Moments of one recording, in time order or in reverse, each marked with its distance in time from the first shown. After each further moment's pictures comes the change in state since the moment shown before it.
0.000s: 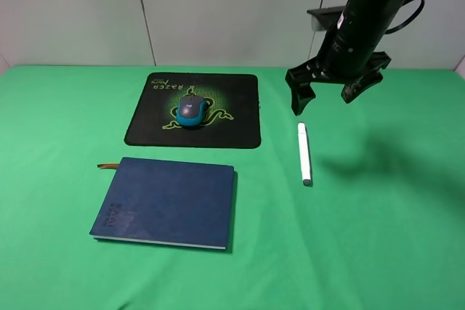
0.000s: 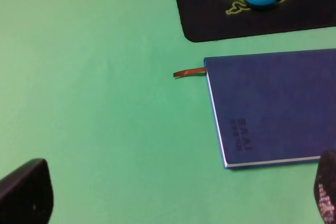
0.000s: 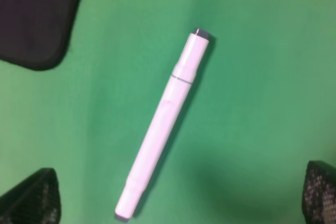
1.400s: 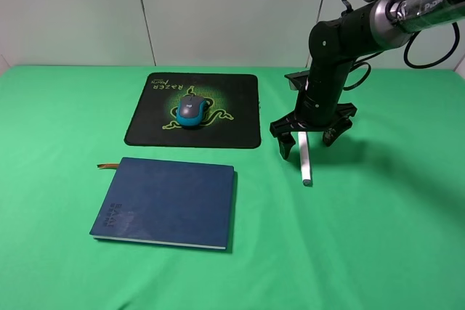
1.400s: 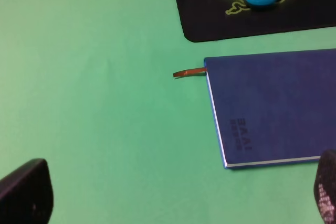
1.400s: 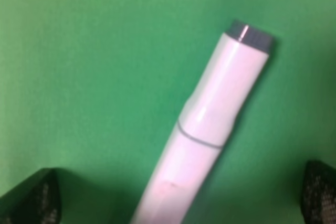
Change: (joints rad) left arm 0.000 0.000 0.000 0.000 0.000 0.000; right arm 0.000 0.285 -0.007 -0.011 -0.122 0.008
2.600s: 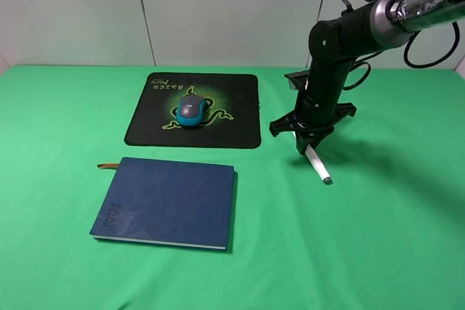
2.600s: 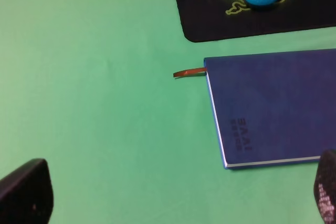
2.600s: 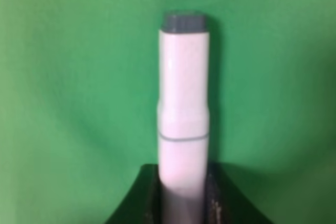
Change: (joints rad) left arm 0.000 0.000 0.000 0.000 0.000 0.000; right arm 0.000 -0.014 0.000 0.002 0.018 0.000
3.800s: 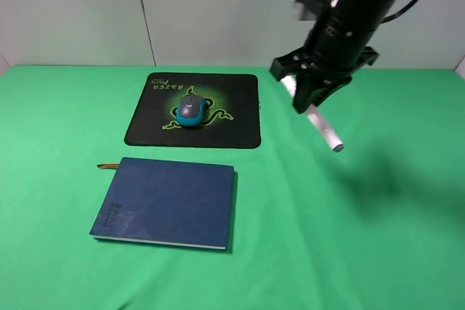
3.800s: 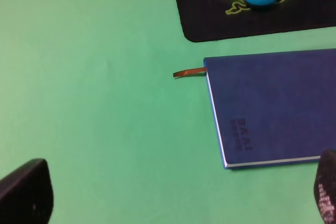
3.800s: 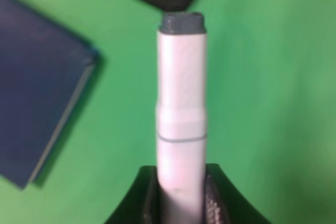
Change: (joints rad) left arm 0.000 0.000 0.000 -0.001 0.000 0.000; right arm 0.121 -0.382 -0.011 0.186 0.249 -0.144
